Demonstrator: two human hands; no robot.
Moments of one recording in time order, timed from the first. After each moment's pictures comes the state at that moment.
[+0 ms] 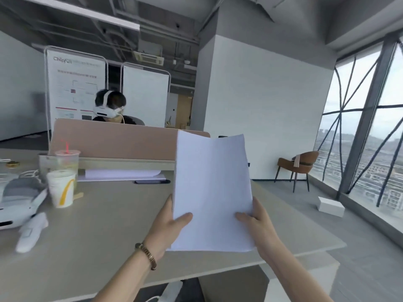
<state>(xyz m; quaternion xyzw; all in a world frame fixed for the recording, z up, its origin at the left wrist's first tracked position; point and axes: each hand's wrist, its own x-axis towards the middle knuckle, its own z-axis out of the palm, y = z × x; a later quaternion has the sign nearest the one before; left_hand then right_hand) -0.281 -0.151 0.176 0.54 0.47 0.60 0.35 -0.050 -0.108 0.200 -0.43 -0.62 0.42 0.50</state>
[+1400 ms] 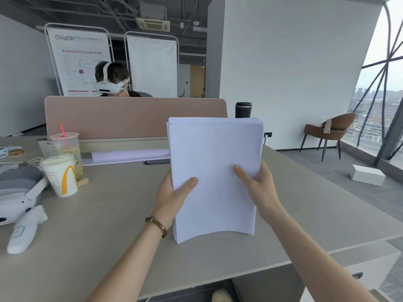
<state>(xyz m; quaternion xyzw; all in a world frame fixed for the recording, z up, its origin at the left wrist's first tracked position) -0.315 -0.039 0.151 0.46 0.50 0.67 0.29 -0.109 0.021 0.175 -0.37 -0.61 0.41 0.57</state>
